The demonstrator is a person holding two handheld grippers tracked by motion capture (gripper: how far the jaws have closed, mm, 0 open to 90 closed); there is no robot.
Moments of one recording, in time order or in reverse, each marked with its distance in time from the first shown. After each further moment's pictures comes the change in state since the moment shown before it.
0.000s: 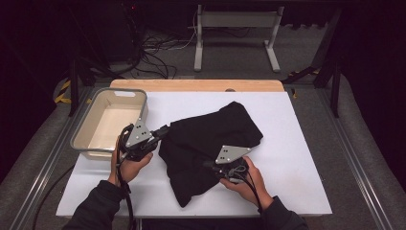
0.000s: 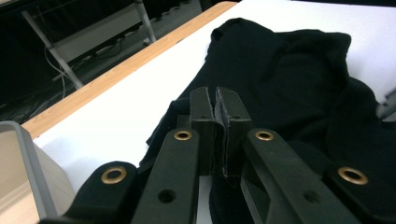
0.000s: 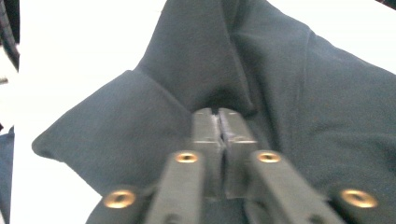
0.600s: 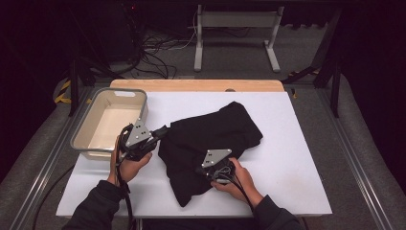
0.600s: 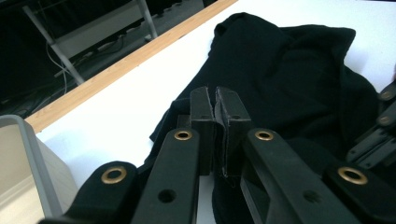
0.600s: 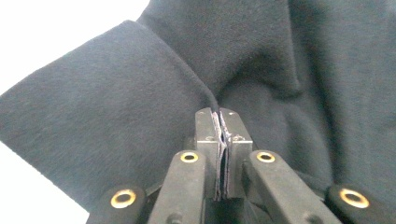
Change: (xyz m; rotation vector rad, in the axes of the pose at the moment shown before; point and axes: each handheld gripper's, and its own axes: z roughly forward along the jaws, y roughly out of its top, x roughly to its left) left arm 0.003 -0.003 0.001 0.012 0.009 -0.002; right arm 0.004 -0.009 0.040 0.130 0.059 -0.074
